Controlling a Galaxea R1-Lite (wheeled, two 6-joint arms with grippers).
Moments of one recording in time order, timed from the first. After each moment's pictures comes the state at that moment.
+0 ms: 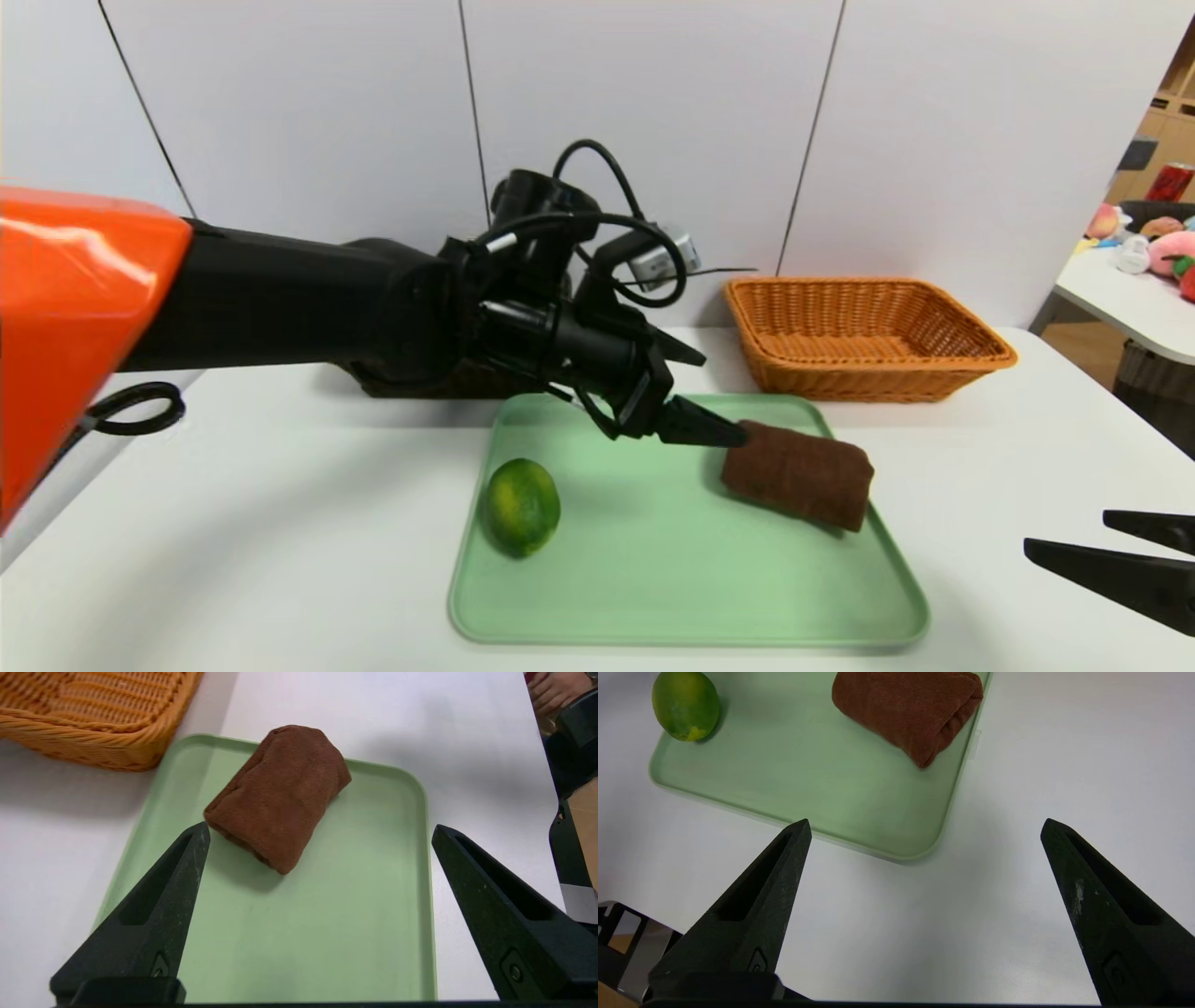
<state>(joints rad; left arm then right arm) -0.67 2.03 -1.59 0.07 -0.74 0.33 0.13 0.95 -0.66 0.29 0.28 0.07</state>
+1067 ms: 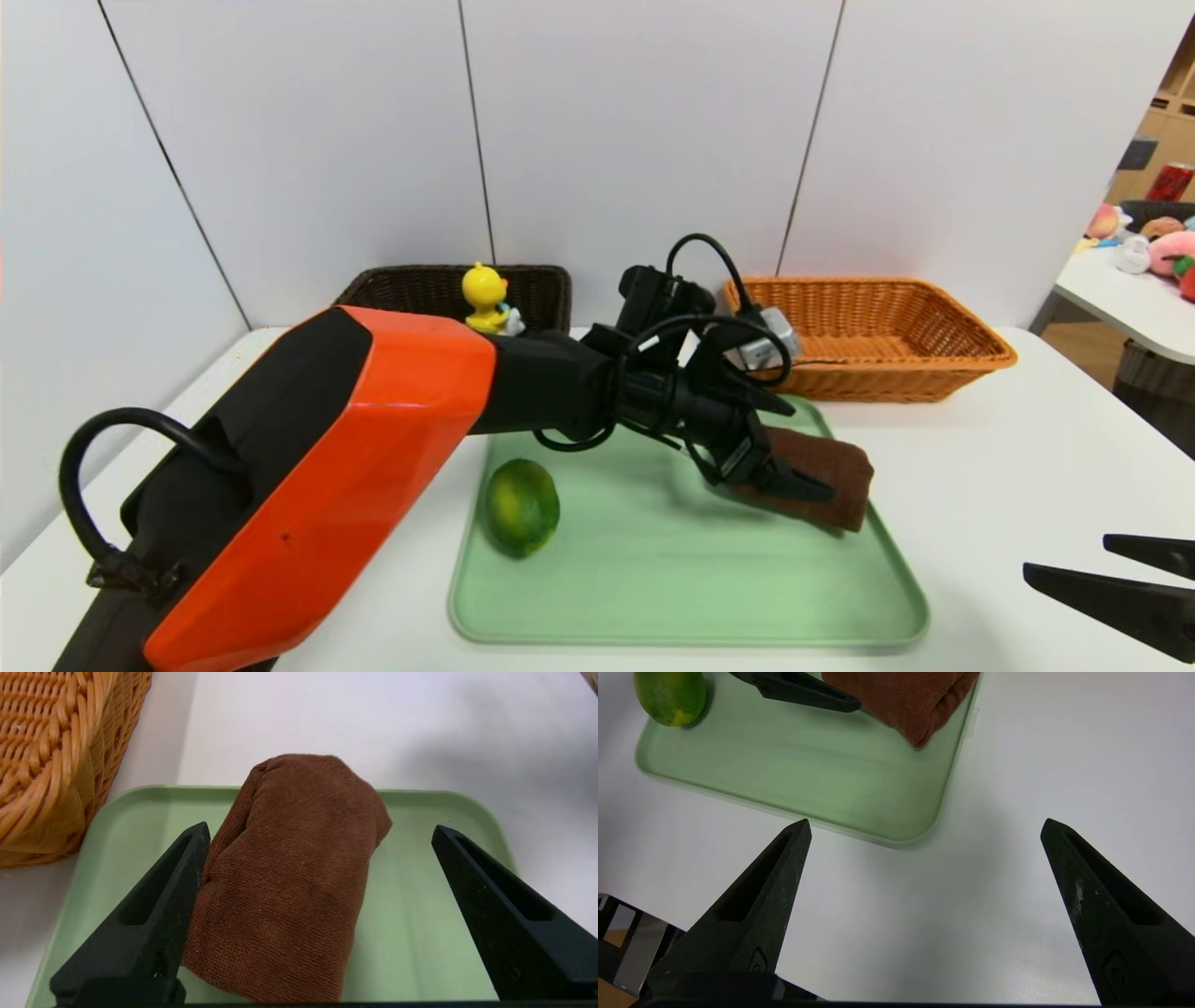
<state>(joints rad) -0.77 2.40 -1.88 -0.05 -0.78 0.37 0.12 0.94 -0.62 0.29 0.28 0.07</state>
